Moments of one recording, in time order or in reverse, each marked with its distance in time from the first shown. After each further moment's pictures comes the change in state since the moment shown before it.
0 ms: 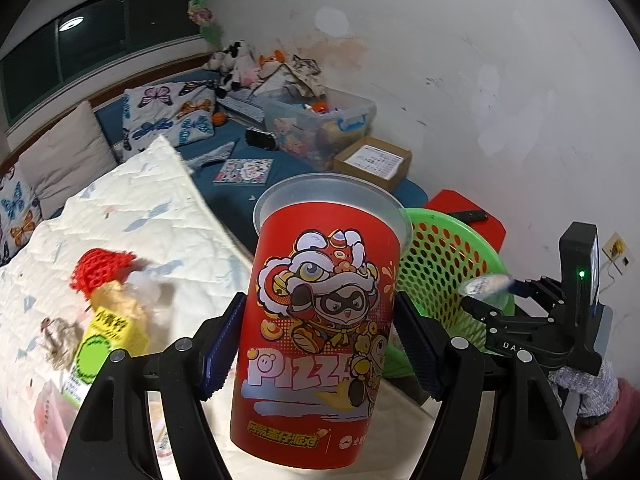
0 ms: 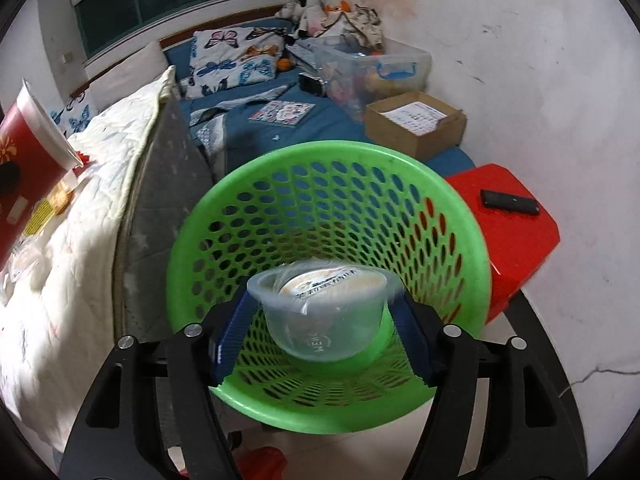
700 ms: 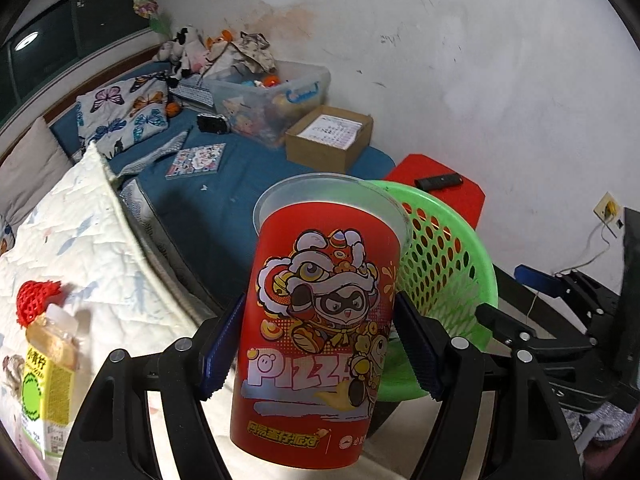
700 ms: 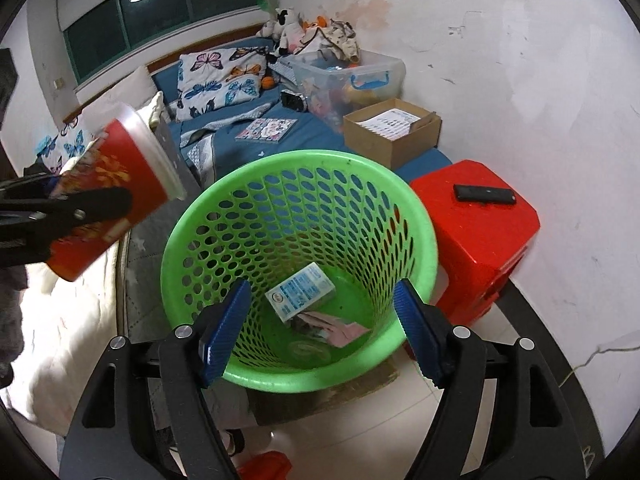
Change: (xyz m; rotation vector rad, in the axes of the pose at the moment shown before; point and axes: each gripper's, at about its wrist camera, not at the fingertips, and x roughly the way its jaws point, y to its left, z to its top) left arm 0.063 -0.069 0.015 0.113 0.105 -0.070; right arm -0.040 -0.029 -0.020 0.070 -0.060 -0.012
